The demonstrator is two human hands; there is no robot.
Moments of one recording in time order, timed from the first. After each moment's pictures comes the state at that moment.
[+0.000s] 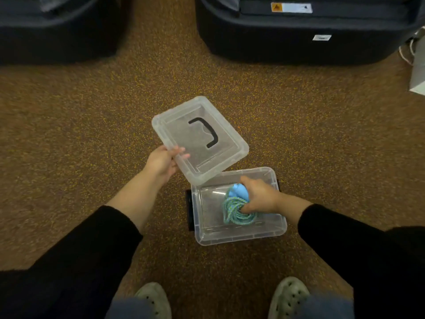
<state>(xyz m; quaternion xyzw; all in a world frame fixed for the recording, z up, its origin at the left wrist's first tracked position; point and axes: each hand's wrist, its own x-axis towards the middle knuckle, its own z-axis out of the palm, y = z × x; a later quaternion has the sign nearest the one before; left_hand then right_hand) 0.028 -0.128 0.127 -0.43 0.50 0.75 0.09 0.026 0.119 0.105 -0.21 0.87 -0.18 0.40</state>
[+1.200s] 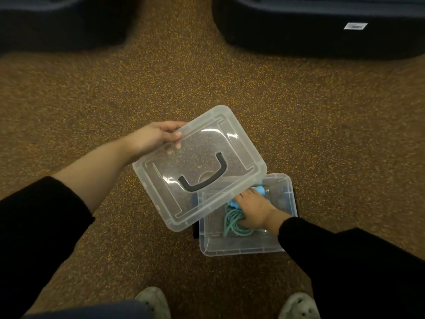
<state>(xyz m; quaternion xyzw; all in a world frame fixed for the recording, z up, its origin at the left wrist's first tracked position) -0.003 -0.183 0.165 -0.17 0.77 0.54 0.28 0.030 0.103 0.014 -0.40 0.85 -0.03 0.33</state>
